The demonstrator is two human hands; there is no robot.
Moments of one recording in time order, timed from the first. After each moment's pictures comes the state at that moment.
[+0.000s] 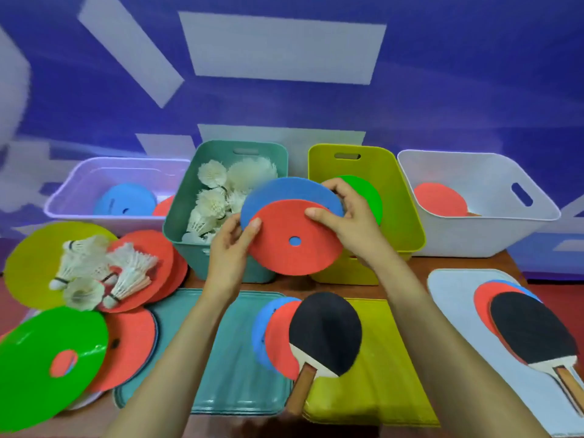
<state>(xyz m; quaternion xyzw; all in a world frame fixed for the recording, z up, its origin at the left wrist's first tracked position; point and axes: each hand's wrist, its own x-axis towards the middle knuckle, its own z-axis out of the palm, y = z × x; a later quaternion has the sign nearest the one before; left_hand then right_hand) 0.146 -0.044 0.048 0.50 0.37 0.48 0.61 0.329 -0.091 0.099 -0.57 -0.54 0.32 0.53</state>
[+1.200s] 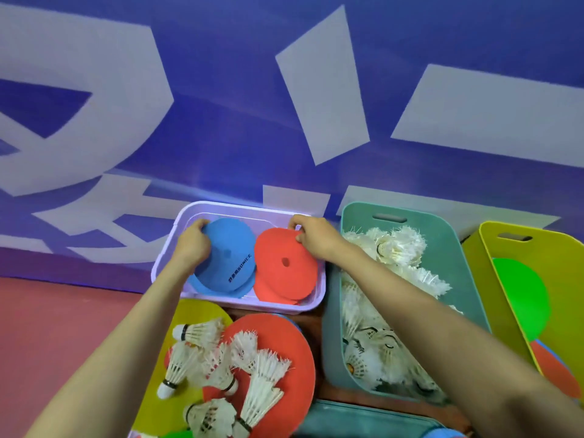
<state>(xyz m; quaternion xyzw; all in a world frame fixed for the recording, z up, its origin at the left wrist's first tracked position) -0.122 0.355 -0.033 0.63 0.67 0.21 0.34 0.110 0.286 0.025 -0.71 -0.65 0.24 0.10</state>
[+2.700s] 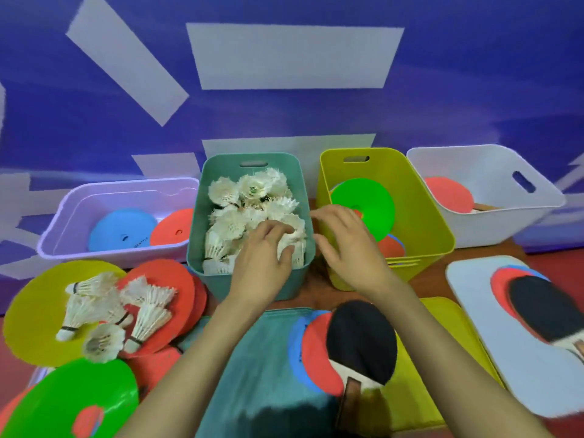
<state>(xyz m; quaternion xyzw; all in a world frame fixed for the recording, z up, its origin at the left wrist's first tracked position) 0.113 0.017 0.061 0.85 0.39 0.27 0.24 0.269 -0.052 0.070 -0.70 -0.65 -0.02 0.30</state>
